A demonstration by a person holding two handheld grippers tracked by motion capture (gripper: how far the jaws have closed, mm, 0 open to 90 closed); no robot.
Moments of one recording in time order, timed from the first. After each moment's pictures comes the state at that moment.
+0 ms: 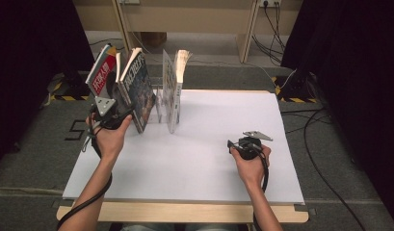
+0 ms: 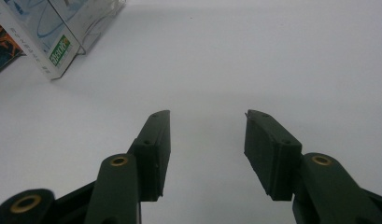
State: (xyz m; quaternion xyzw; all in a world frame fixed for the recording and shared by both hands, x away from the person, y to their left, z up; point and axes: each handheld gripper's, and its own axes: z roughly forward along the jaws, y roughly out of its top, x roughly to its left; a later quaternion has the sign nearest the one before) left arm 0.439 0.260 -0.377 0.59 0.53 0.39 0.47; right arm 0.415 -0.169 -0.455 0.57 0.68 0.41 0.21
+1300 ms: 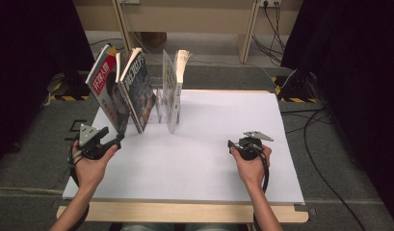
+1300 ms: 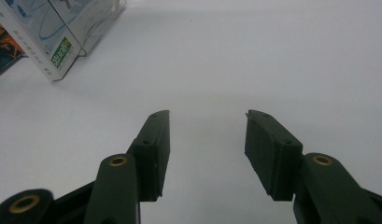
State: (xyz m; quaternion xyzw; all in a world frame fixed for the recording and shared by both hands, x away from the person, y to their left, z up) left arm 0.368 0.296 -0.415 0.63 0.52 0.34 0.47; right arm 0.413 -0.170 -0.452 0.57 0.68 0.41 0.21
